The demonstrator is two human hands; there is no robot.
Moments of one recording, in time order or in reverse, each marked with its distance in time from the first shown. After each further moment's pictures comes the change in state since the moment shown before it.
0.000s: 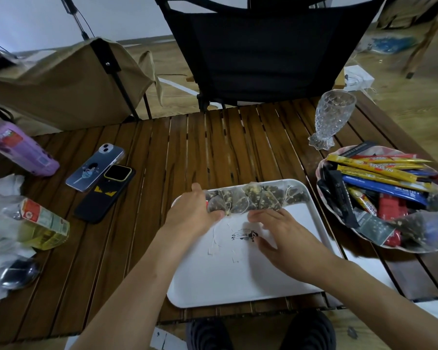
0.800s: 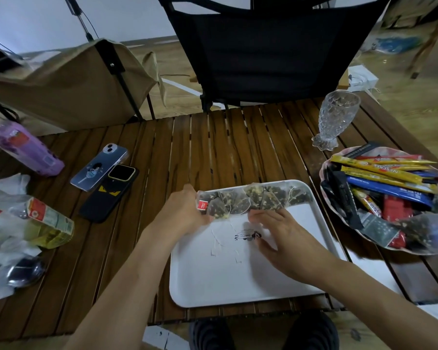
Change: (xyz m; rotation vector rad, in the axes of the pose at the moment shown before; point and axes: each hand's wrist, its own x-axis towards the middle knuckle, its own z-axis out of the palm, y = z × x) left_hand 0.000 -0.017 -0.015 -0.094 -0.103 -0.078; right_hand 0.002 0.000 0.006 0.006 0.004 -0.017
